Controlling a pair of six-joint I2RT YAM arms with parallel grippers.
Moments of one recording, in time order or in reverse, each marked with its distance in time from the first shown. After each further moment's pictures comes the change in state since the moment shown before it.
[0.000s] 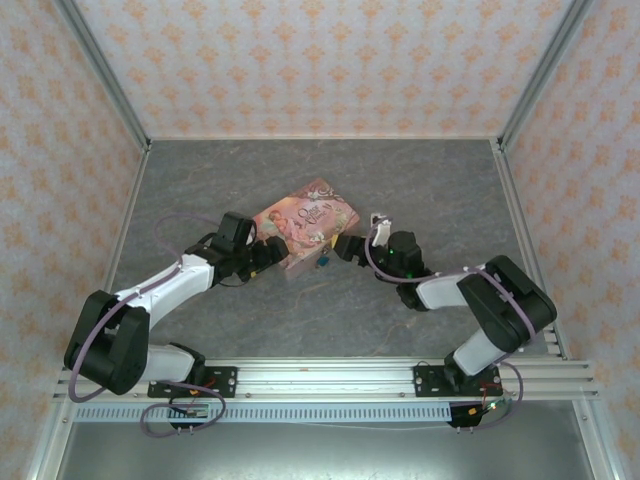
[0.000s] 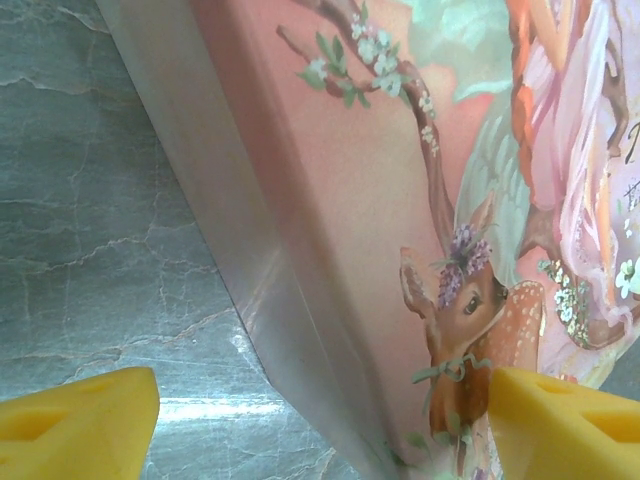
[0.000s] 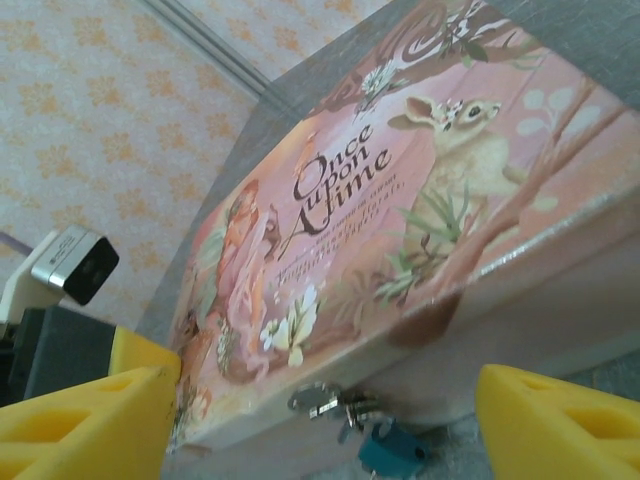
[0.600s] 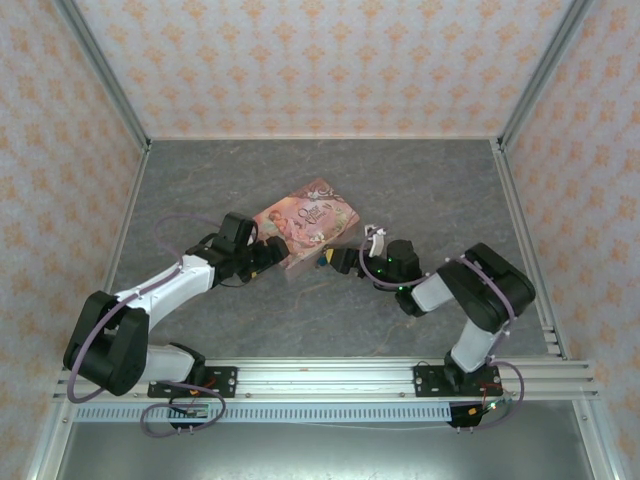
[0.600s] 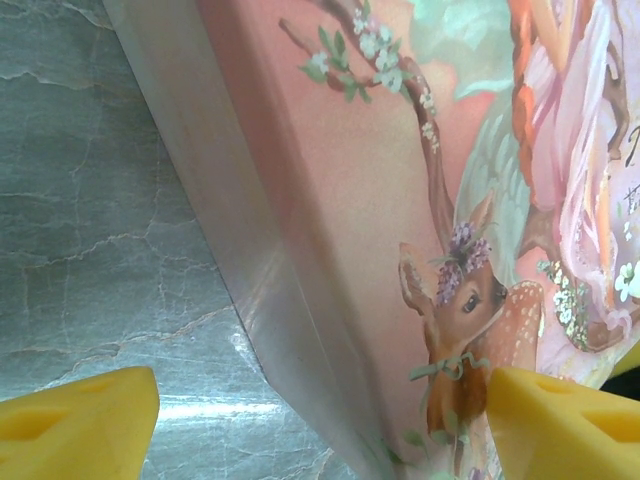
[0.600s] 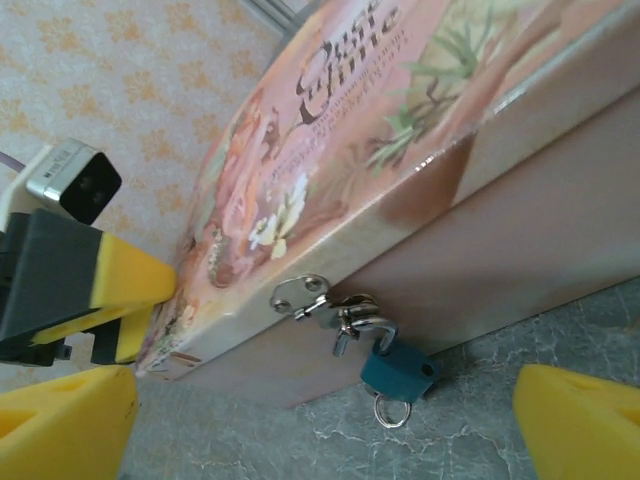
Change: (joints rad) left arm -0.015 -0.006 -0.002 0.000 -0.021 -0.024; right arm 0.001 0.186 -0.029 0.196 -0.136 0.041
